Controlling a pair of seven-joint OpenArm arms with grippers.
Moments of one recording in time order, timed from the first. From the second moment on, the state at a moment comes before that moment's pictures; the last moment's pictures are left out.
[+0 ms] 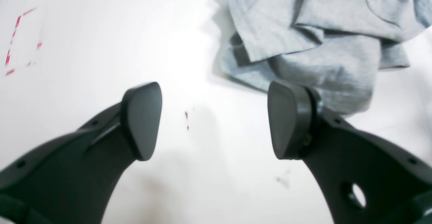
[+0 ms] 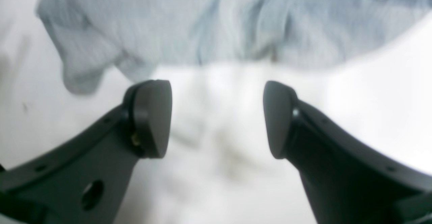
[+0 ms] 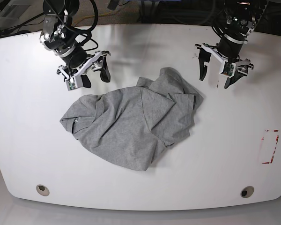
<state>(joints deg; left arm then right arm) 34.0 -11.1 -9.1 114.1 -2.5 -17.3 15.8 -19.2 5.5 13.6 109.7 26.4 27.6 -45.6</state>
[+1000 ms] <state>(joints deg) 35.4 -11.0 -11.5 114.1 -2.5 -17.7 16.5 -0.6 2.3 10.3 82.4 29.3 27.6 -50.7</state>
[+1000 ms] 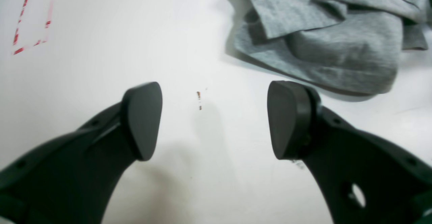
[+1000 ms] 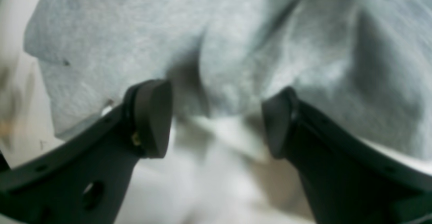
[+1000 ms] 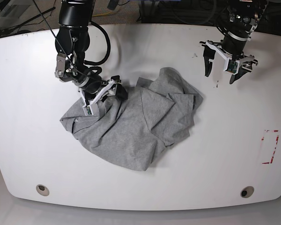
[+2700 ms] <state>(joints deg) 31.9 -11.2 3.1 109.7 3.6 -18.0 20.4 13.0 15.7 9.9 101.6 28.7 32.3 -50.0</state>
